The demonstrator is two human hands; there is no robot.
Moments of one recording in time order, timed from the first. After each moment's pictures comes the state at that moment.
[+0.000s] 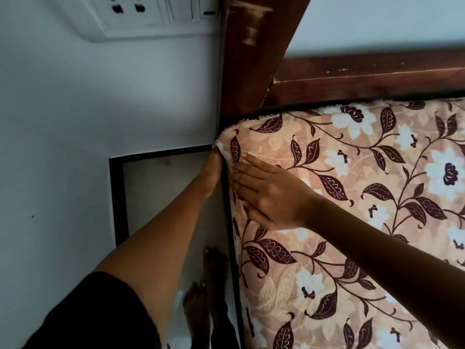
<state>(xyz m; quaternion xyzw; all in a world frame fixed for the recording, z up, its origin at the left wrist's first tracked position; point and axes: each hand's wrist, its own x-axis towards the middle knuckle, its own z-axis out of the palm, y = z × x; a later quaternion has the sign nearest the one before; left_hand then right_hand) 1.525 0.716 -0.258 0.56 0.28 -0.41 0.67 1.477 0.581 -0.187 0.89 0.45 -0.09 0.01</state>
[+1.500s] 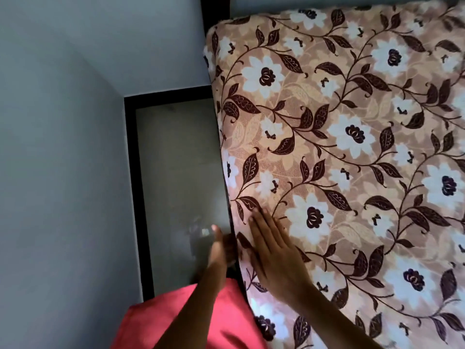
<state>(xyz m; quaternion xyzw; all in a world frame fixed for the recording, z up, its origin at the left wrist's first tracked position) 1.100 0.702 -0.236 0.42 0.49 -0.33 0.69 1.072 0.577 -0.193 0.98 0.16 -0.07 -0.12</state>
